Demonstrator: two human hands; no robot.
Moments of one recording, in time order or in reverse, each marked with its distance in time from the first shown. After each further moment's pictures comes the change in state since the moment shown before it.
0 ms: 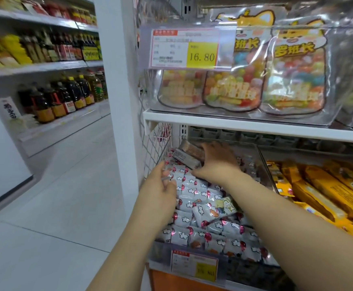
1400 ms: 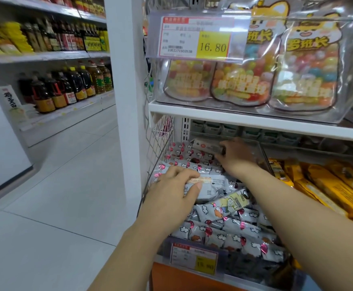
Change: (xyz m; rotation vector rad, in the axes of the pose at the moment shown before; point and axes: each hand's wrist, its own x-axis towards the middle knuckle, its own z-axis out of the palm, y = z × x) left_hand -0.005 -0.004 0.008 0.346 -0.220 0.201; right_hand 0.003 0.032 -0.002 0.111 0.010 0.176
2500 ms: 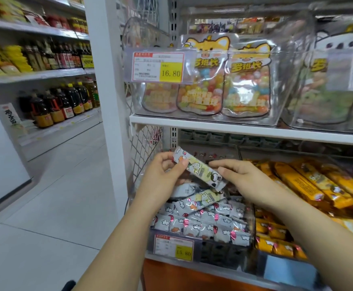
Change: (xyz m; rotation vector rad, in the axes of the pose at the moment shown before) left_hand 0.003 0.047 -0.009 -0.778 0.136 -0.160; right_hand -0.104 0.035 -0.069 0.545 -0.217 -0.224
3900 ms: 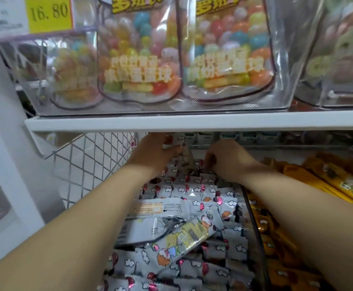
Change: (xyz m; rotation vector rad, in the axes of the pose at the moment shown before) left_hand 0.139 -0.008 0.042 0.746 -0.148 0.263; right_hand 0.114 0.059 -0.016 -0.573 0.079 0.039
